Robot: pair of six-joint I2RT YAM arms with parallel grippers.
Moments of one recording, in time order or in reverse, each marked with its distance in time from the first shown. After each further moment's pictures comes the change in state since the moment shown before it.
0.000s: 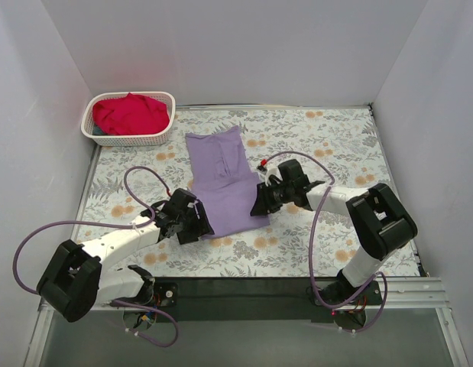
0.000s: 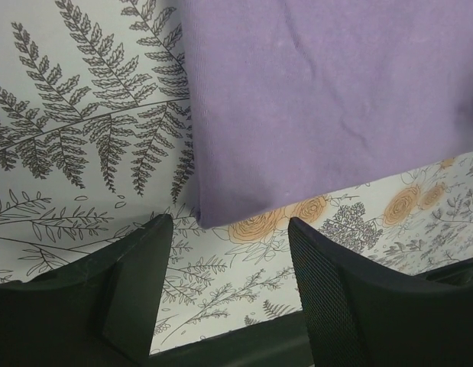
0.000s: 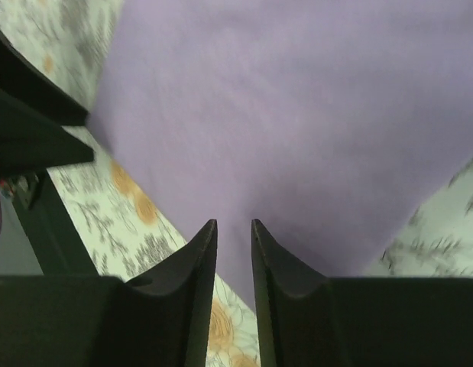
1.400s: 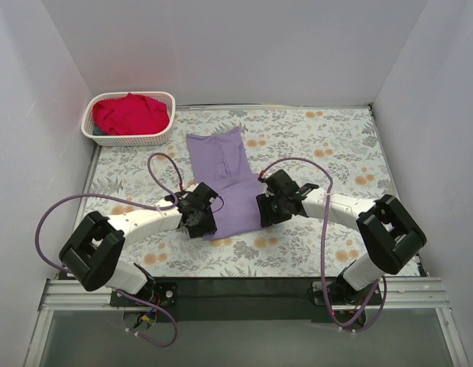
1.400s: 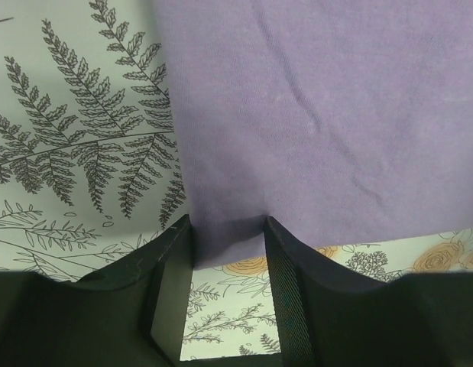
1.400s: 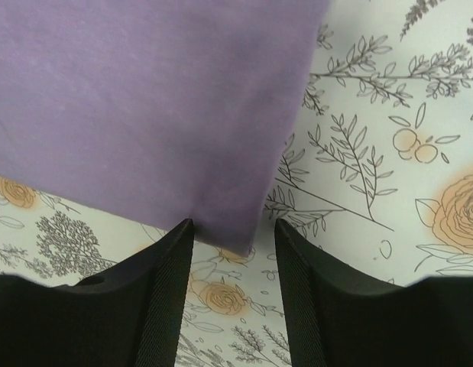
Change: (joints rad) left arm -0.127 0.248 0.198 -0.135 -0.189 -0.068; right arm 0.161 -0.118 -0.021 -0.404 0.531 0.089
